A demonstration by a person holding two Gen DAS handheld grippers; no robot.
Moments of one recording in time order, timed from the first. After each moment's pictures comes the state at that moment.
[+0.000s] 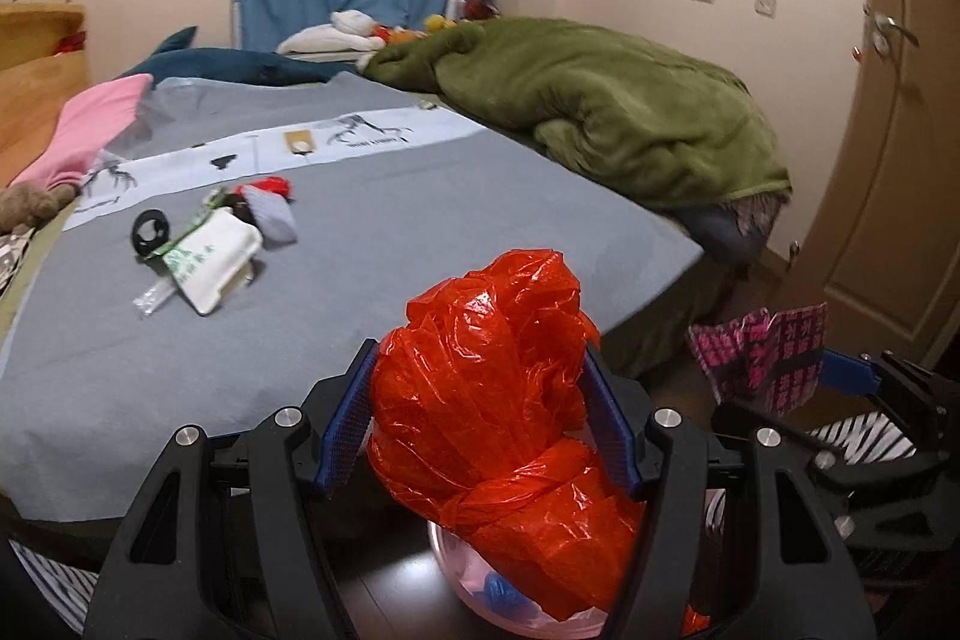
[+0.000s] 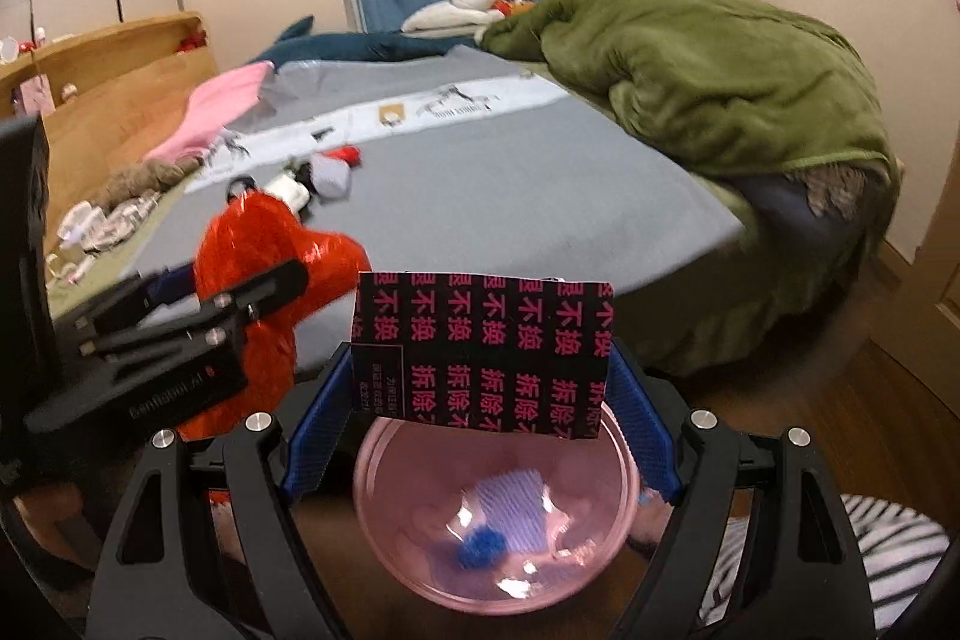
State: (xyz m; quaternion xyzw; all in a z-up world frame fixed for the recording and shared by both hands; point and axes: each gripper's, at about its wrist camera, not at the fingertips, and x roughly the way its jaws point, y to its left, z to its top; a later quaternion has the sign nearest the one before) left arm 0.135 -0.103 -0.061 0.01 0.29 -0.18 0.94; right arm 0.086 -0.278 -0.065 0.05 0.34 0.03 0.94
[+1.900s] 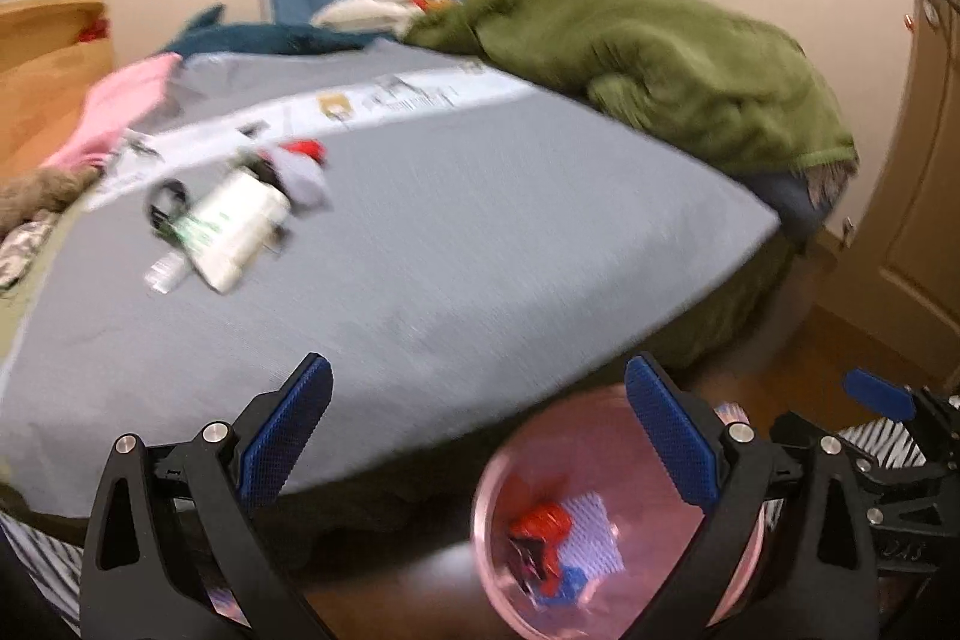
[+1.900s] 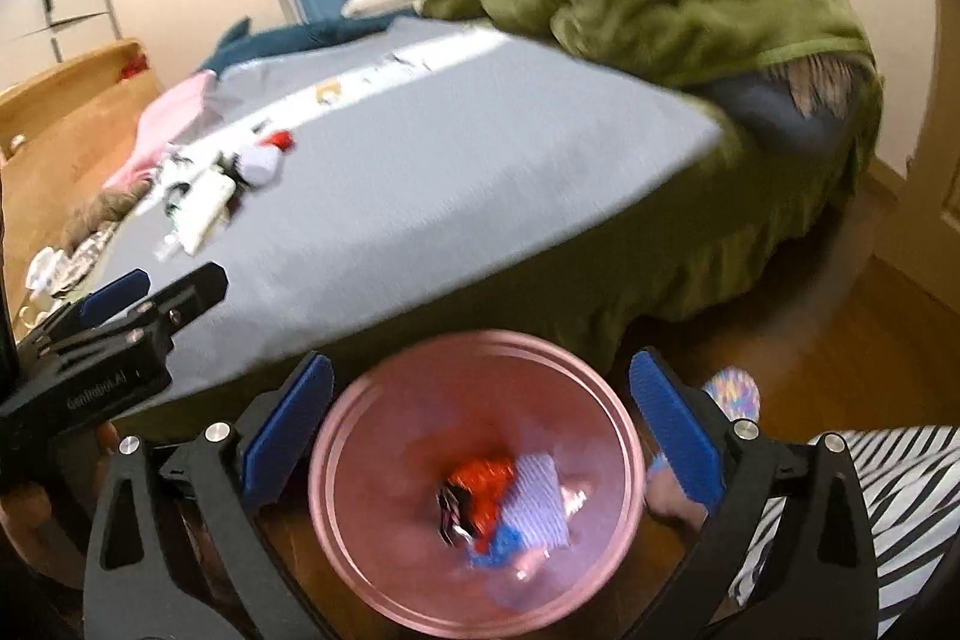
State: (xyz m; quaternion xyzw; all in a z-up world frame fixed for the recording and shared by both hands) left arm 0.172 -0.104 -0.084 0.03 0.31 -0.10 0.94; right arm 0.124 -0.302 -0.113 0.11 0.36 0.01 0.93
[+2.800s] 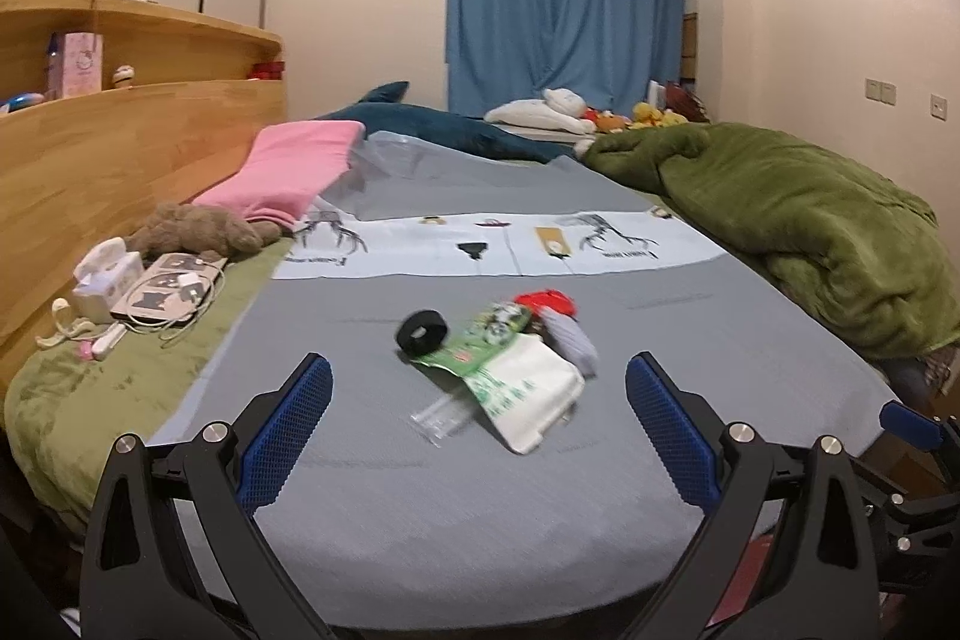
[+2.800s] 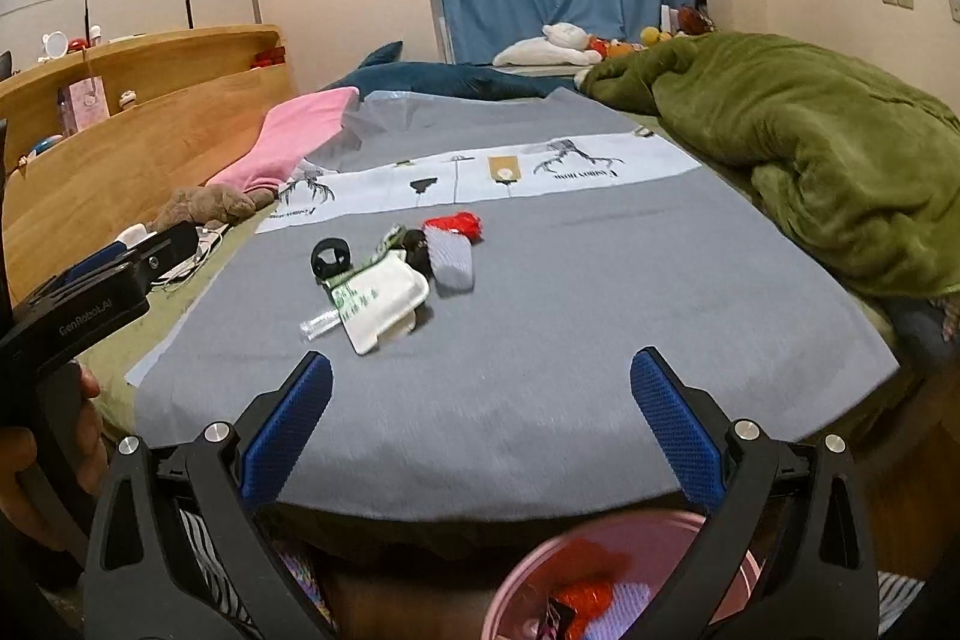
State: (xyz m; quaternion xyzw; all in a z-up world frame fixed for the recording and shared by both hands) left arm 0.197 0.063 0.008 -0.02 0.21 0.06 0.98; right arm 0.198 -0.158 -0.025 0.04 0.28 0.14 0.95
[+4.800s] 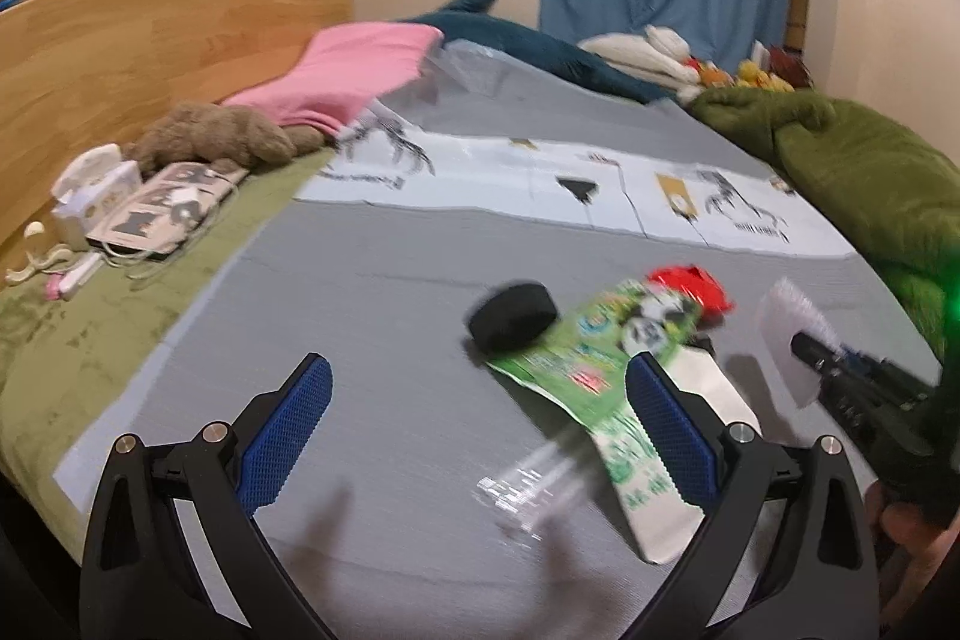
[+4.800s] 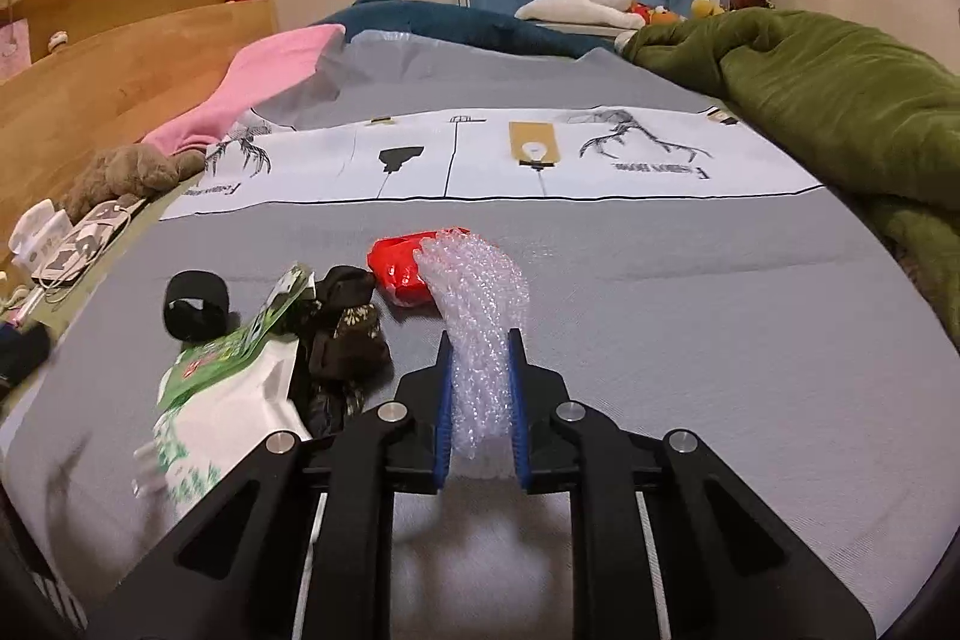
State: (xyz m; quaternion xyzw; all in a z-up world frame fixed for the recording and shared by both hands) left arm 0.347 0.126 -0.074 -0.07 0.29 0.14 0.94; right arm 0.445 -0.079 -0.109 -0.01 0.32 0.14 0.94
